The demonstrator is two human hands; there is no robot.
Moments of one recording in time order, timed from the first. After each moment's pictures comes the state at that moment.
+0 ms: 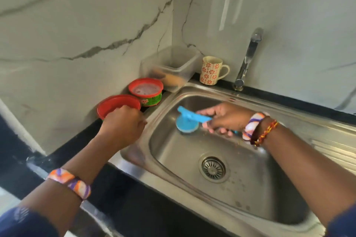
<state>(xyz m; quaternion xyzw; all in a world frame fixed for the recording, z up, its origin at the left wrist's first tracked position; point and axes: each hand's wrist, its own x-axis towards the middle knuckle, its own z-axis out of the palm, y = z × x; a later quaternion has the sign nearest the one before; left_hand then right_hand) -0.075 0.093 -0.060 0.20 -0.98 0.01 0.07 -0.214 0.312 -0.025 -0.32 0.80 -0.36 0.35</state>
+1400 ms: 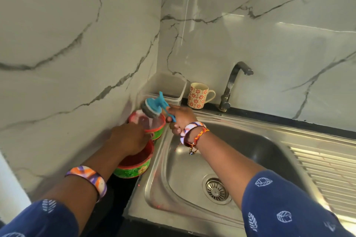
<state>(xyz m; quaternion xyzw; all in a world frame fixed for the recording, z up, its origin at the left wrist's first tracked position) -0.125 -0.001 -0.040 0.09 -1.00 0.00 -0.01 -0.199 0.125 -0.024 -0.04 0.67 -0.72 0.20</state>
